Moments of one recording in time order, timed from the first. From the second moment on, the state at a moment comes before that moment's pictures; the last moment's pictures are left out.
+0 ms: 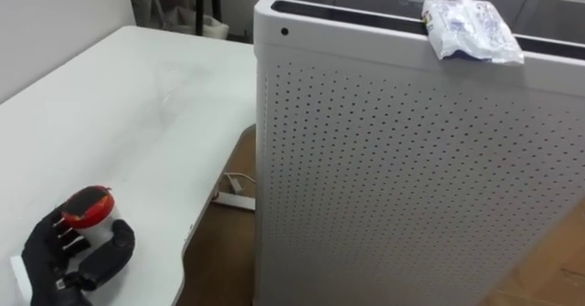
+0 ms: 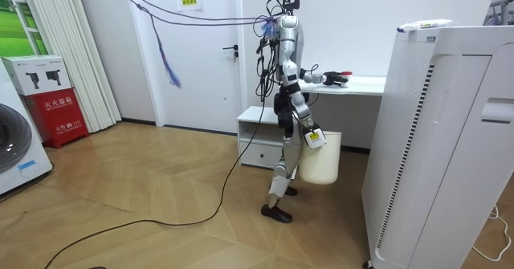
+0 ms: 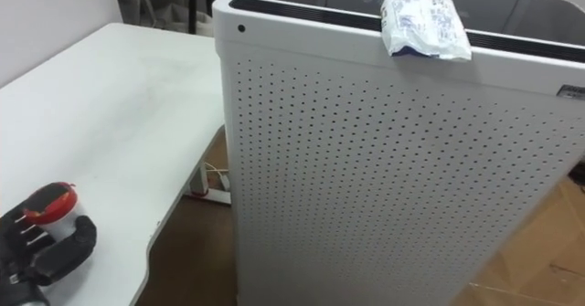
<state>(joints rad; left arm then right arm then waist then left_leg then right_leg) -0.04 0.25 0.00 0.58 -0.21 -0.42 0.63 0.06 -0.23 0.29 1.12 0.27 -0.11 0.24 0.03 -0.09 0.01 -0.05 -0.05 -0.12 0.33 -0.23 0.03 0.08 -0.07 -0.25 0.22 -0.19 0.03</state>
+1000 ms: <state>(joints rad) -0.07 0.22 -0.35 0.31 -0.26 -0.31 0.19 -0.03 -0.23 0.27 1.07 0.25 -0.11 0.17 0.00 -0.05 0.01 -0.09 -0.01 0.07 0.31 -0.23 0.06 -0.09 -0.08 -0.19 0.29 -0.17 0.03</state>
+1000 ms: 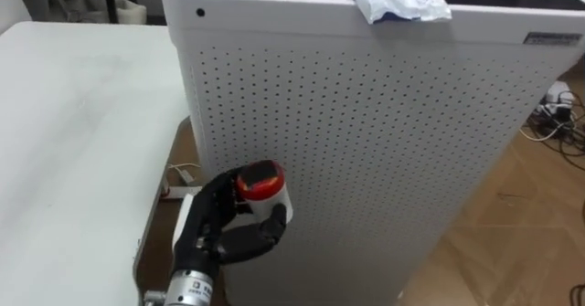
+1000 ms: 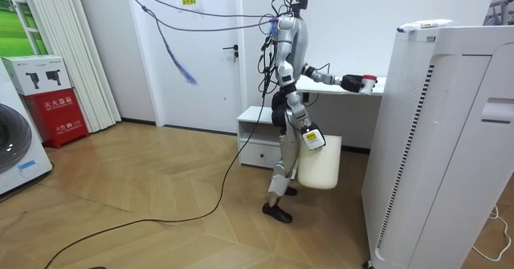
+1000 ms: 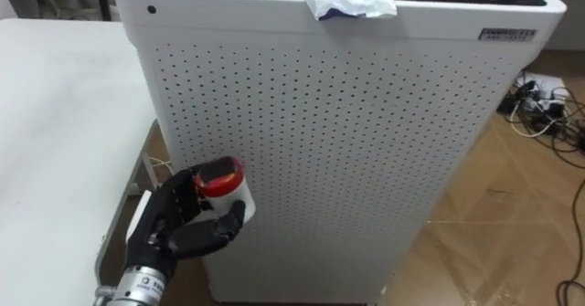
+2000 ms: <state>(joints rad) 0.03 0.27 -0.41 0.28 -0.22 -0.29 -0.01 -0.08 -0.28 0.22 1.00 0.25 -0.15 0.10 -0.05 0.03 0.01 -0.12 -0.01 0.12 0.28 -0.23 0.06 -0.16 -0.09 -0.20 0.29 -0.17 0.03</state>
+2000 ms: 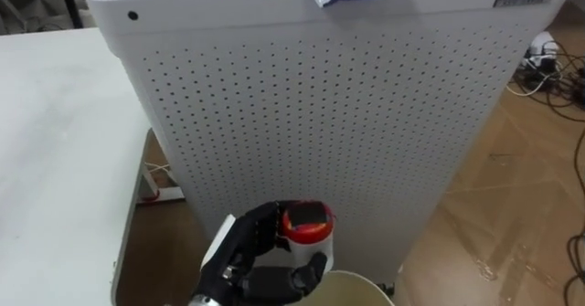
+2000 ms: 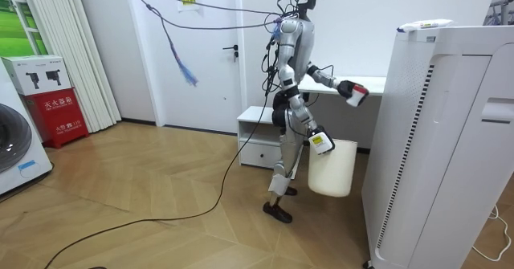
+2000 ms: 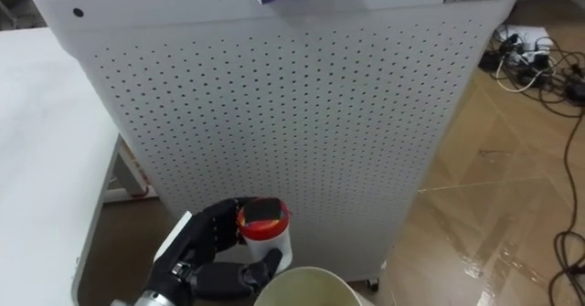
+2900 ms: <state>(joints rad) 0.00 0.25 -0.47 0.47 -0.23 -0.24 -0.08 -0.15 -0.27 0.26 1.13 0.27 -0.15 0.06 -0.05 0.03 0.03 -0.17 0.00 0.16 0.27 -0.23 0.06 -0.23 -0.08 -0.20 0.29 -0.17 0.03</state>
